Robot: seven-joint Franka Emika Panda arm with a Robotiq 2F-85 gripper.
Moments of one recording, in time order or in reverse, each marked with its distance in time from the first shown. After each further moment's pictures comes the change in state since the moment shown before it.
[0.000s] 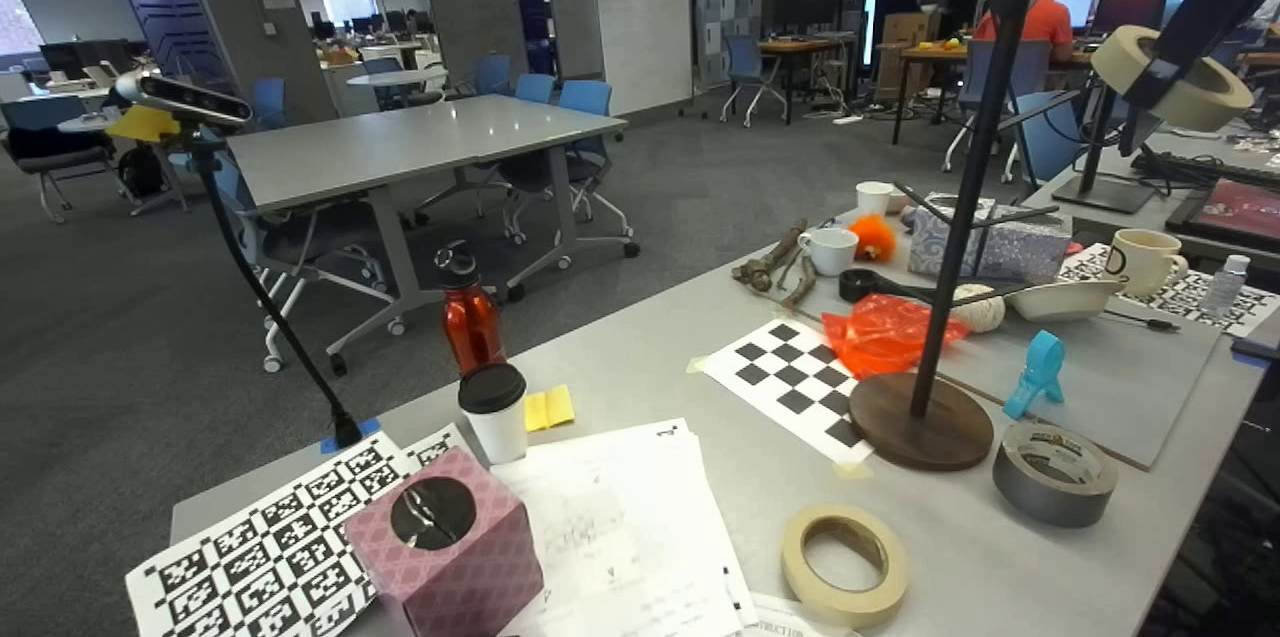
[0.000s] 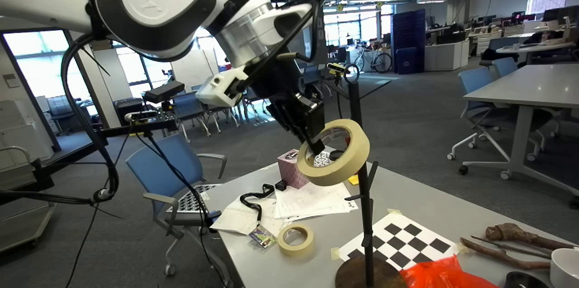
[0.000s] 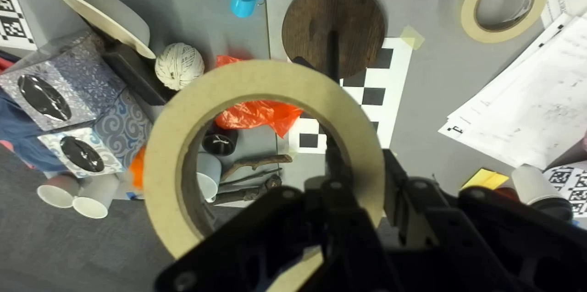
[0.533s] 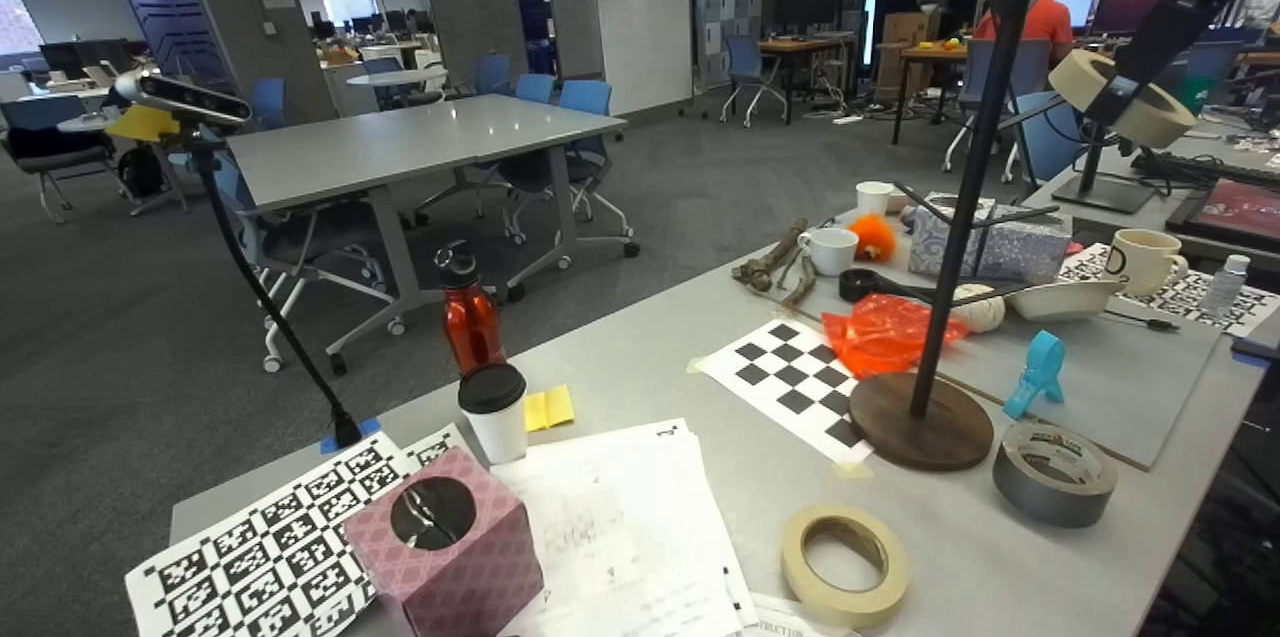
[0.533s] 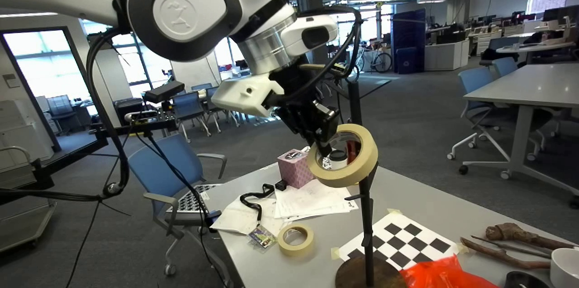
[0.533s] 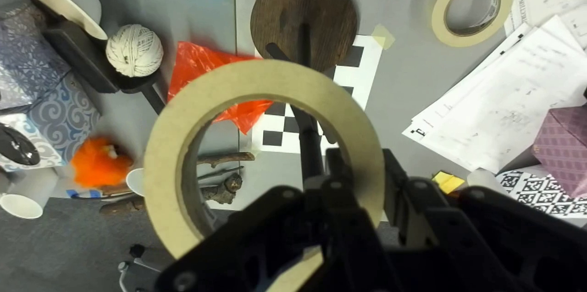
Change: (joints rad) arm 0.018 0.086 -0.035 0.056 0.144 0.001 -0.190
